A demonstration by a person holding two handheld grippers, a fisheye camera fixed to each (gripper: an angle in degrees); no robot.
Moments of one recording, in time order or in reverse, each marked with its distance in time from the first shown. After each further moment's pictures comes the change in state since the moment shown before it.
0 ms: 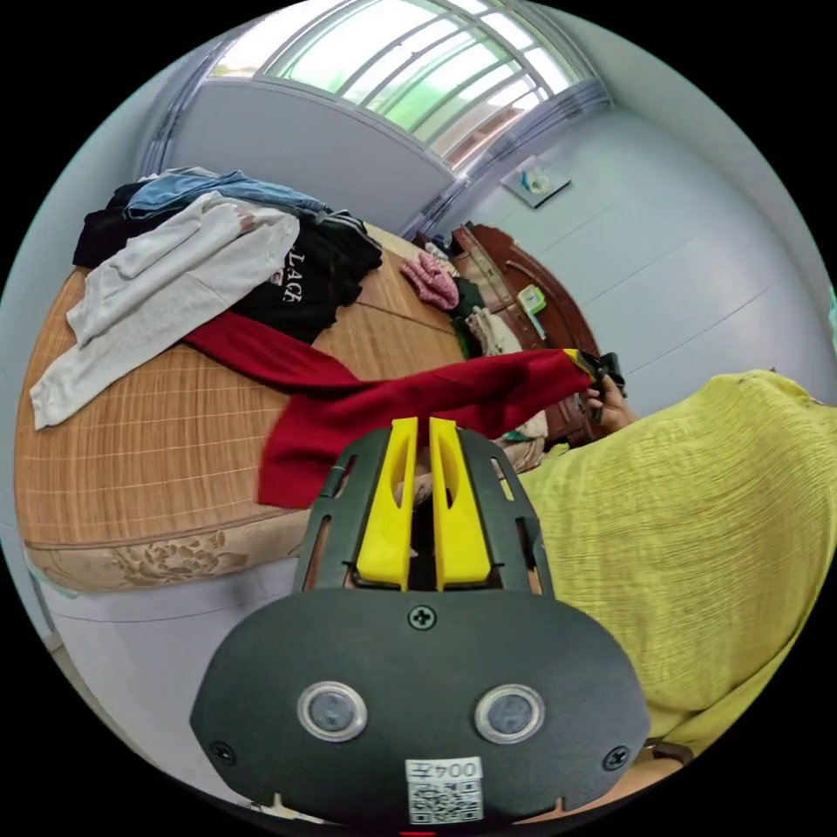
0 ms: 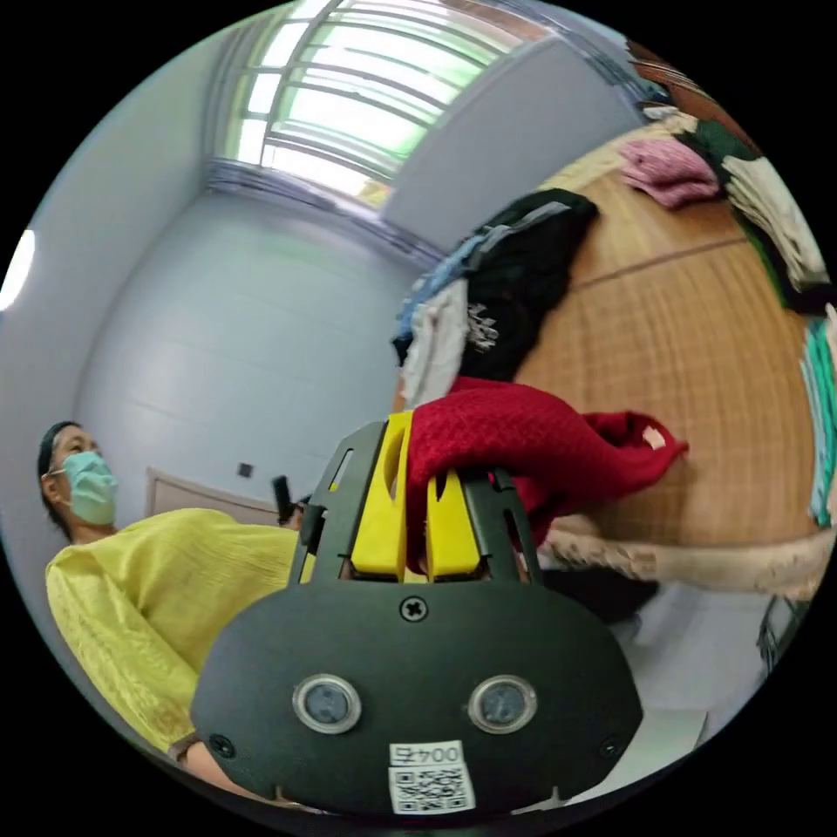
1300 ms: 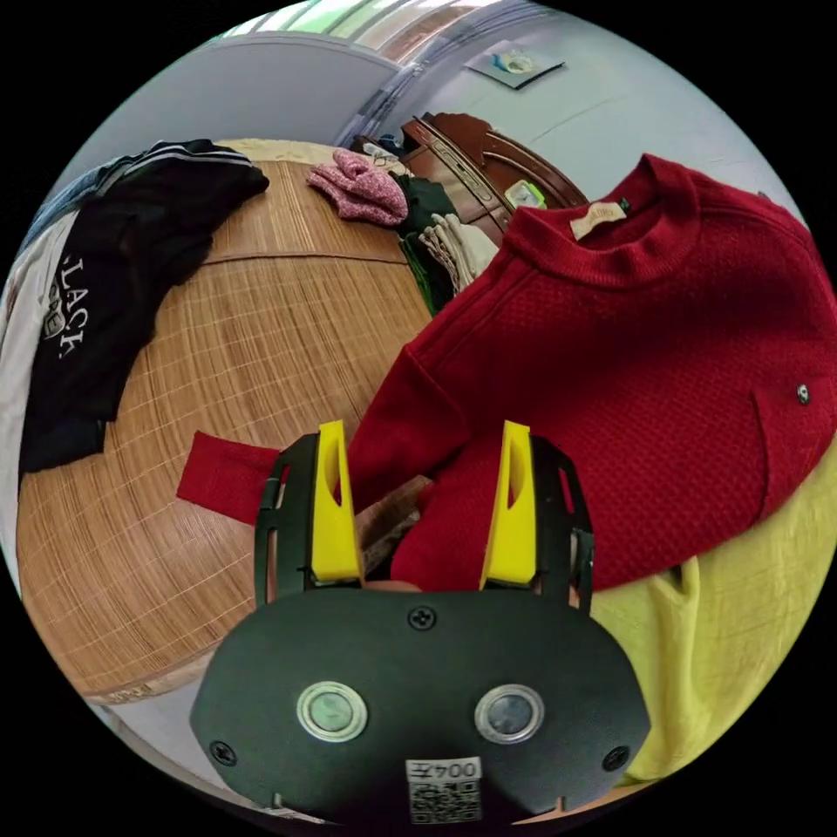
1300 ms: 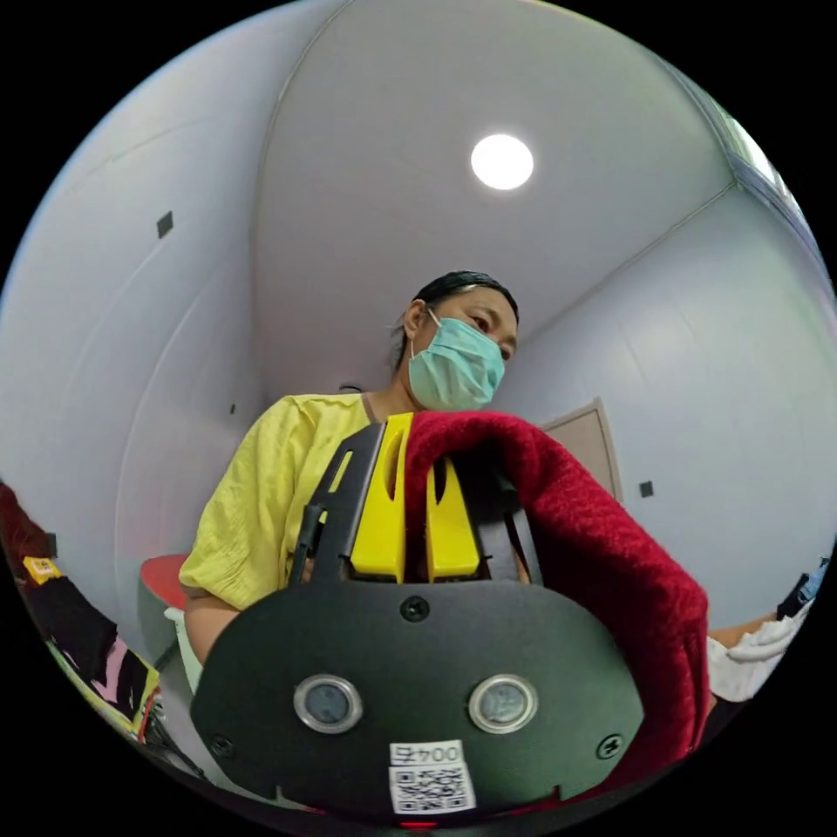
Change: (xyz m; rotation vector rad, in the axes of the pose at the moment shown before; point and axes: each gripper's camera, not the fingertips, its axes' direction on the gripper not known) left arm 0.272 -0.273 0.335 -0.639 0.489 -0.105; right arm -0.154 -0.205 -0.321 -0.188 -1.702 -1.085
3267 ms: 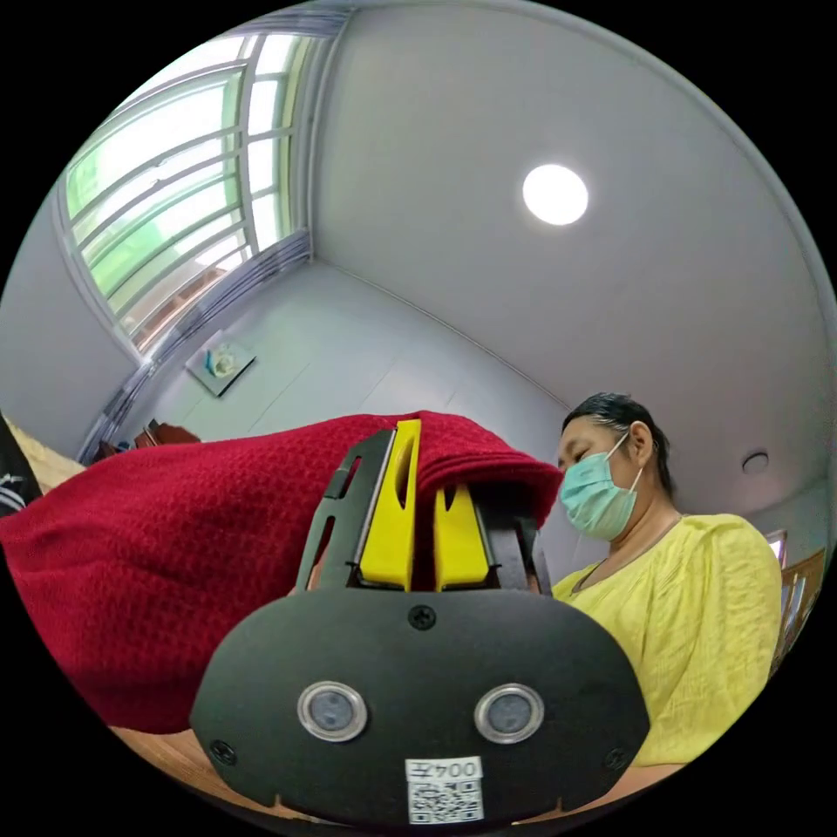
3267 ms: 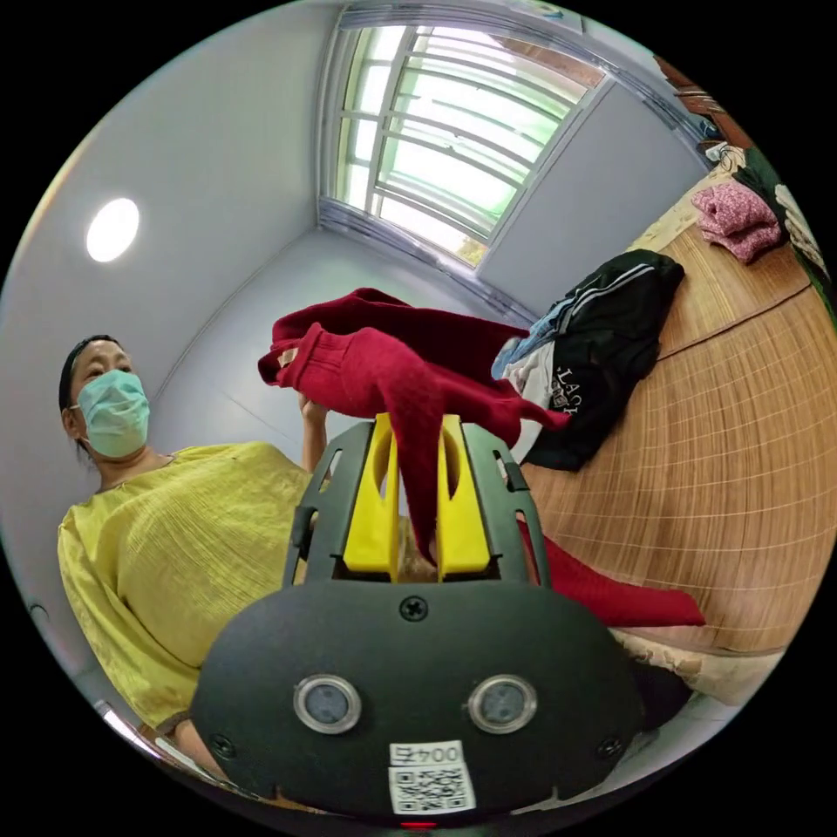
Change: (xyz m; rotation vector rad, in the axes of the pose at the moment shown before) left arm -0.339 0.206 -0.339 0.984 0.897 0.507; right arm 0.185 0.266 0.145 1.144 0.847 0.474
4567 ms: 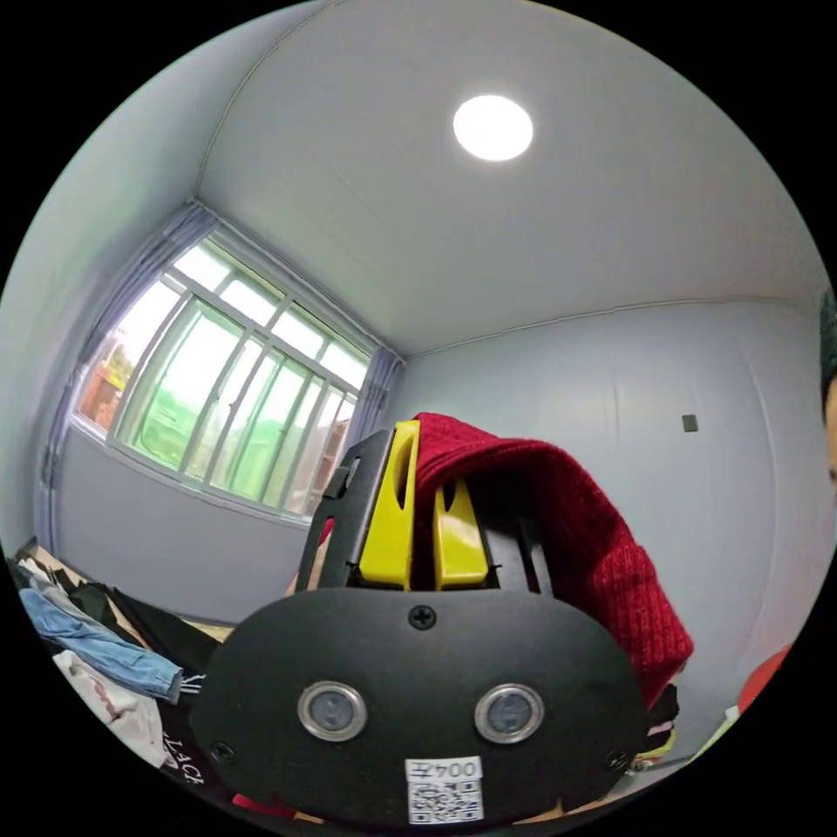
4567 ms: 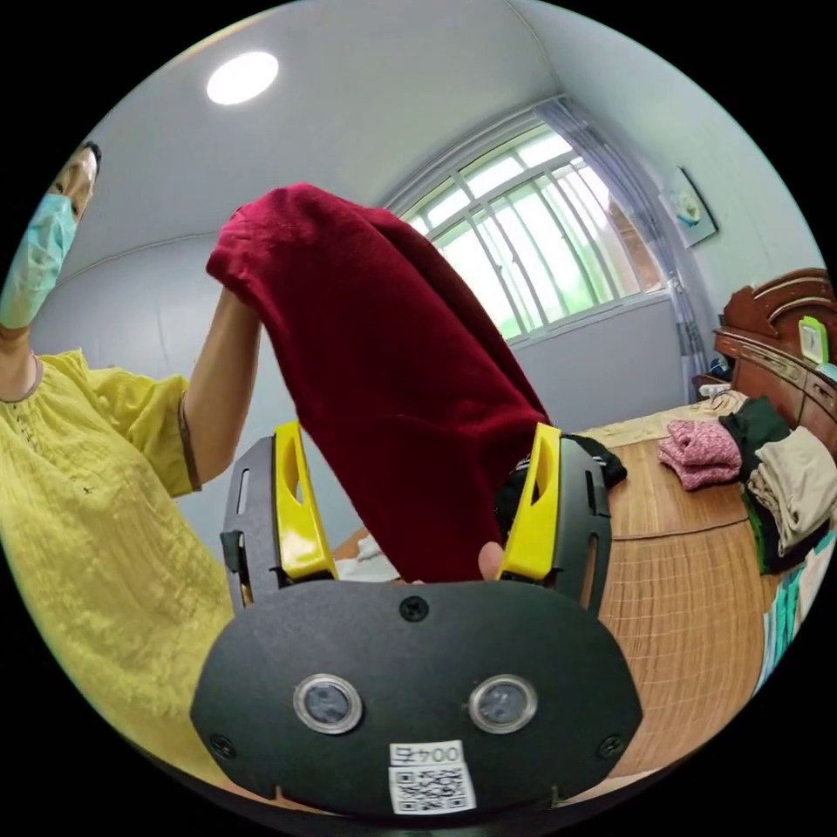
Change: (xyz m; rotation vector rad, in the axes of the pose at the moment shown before) left arm 0.345 -0.110 -0.092 0.159 -0.745 0.528; right arm -0.175 0.136 0.087 0.282 0.453 -0.514
